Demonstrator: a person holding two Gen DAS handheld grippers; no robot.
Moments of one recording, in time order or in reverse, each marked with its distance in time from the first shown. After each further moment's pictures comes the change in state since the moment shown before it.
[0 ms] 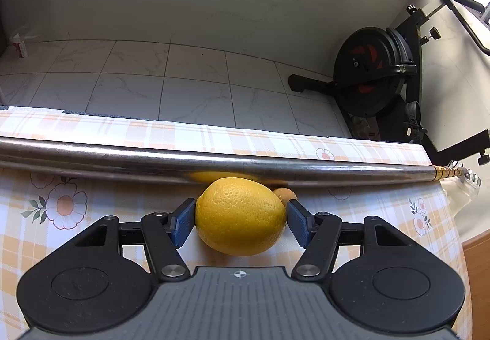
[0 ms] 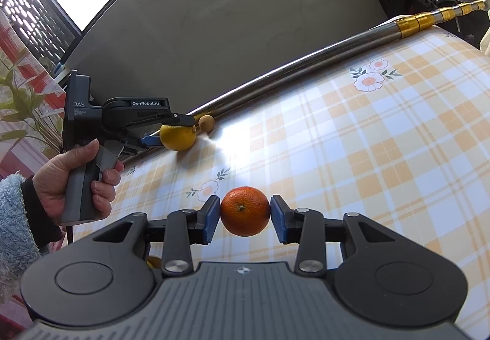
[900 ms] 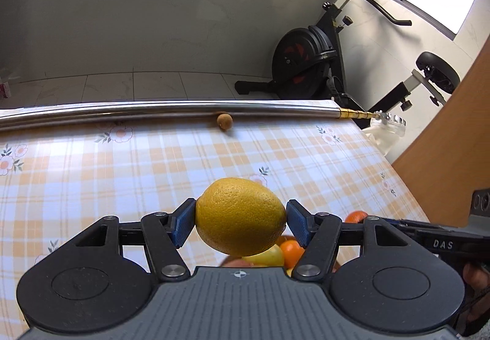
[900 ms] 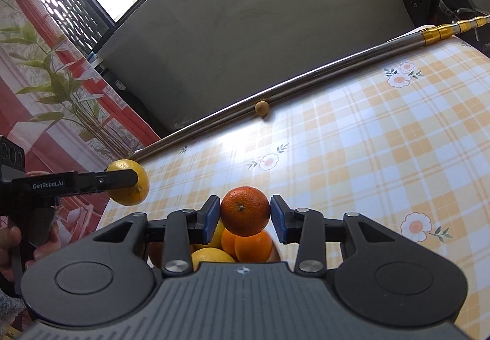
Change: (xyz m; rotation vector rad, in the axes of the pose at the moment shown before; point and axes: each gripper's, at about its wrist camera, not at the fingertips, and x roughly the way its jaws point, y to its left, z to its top) left arm -0.208 -0.004 -0.136 0.205 -0.088 -0.145; right arm -0.054 0.056 -0.031 -0.058 0.013 0.090
